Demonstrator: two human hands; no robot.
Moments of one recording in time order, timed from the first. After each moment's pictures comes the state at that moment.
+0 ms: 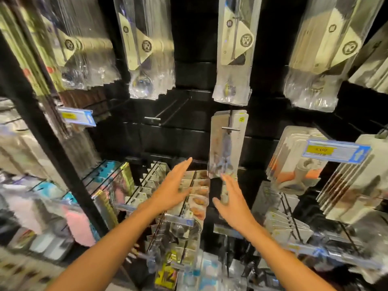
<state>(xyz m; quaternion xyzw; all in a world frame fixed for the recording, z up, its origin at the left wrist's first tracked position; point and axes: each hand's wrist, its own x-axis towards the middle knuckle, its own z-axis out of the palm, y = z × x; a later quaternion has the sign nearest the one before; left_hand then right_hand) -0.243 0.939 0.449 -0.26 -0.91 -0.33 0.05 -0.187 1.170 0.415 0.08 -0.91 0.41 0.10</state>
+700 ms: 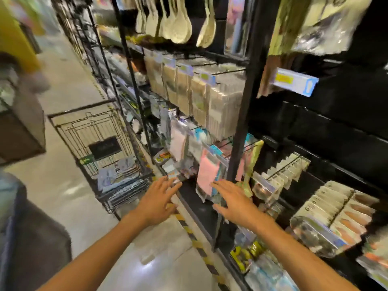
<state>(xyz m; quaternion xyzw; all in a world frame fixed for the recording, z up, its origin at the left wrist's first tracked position) 0.025 0.571 0.357 0.11 -0.99 -0.06 -0.05 -0.146 0.811 0.381 0.51 -0.84 0.13 -0.12</state>
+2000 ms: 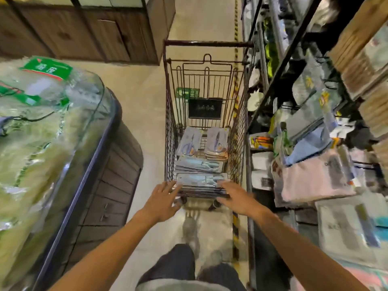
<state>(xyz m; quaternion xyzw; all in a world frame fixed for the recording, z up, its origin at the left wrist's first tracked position) 0.053 0.191 0.198 0.48 -0.82 -0.24 -0.18 -0.238 0.222 0.194 0.65 -0.64 -0.03 -0.40</state>
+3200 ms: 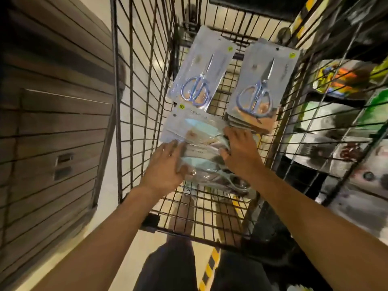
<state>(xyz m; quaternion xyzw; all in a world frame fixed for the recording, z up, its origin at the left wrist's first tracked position) -0.012 0.008 -0.084 0.62 -0.64 -0.44 -0.15 -0.247 -0.014 -0.140 0.70 -0.63 -0.05 -0.34</state>
